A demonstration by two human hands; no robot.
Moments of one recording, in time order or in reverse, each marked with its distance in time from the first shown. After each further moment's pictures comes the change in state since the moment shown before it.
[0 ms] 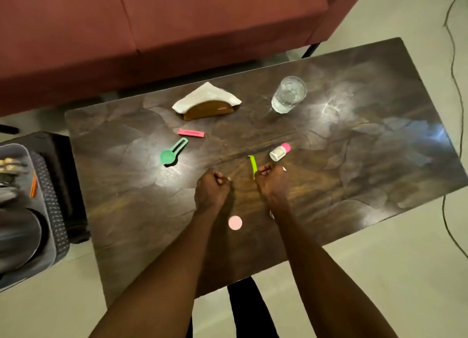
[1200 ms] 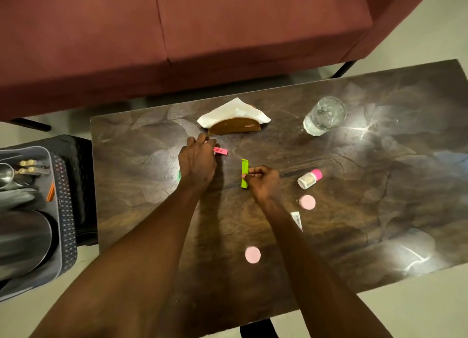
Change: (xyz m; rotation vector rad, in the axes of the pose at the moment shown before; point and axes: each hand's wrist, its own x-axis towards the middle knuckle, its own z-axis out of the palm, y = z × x) left_hand 0.116 0.025 -0.072 0.726 0.251 0.422; right_hand 0.038 -0.053 0.077 0.267 -0.176 -0.042
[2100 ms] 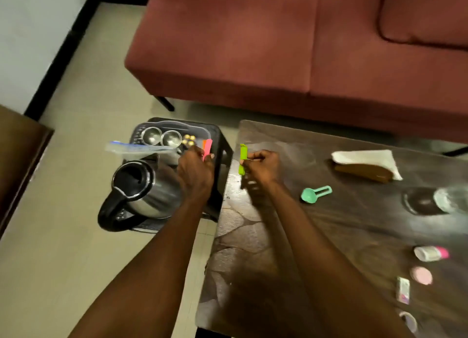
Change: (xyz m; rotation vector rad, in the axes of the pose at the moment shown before) left_hand -0.112 -0.273 -0.112 -0.495 0.393 -0.874; right_hand -0.135 -0.155 0.254 -0.098 -0.417 -0.235
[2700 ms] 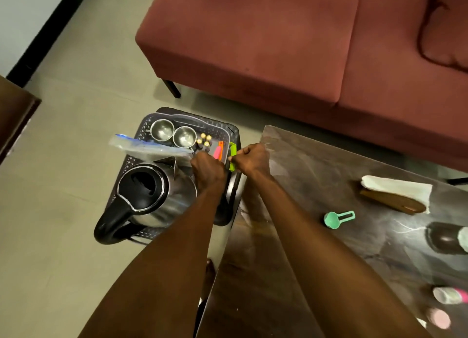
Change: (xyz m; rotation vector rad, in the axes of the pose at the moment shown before) left_hand 0.072 -0.032 0.049 -0.094 -0.121 -0.298; right_hand 0.068 -0.017 0.108 -0.341 -0.074 0.041
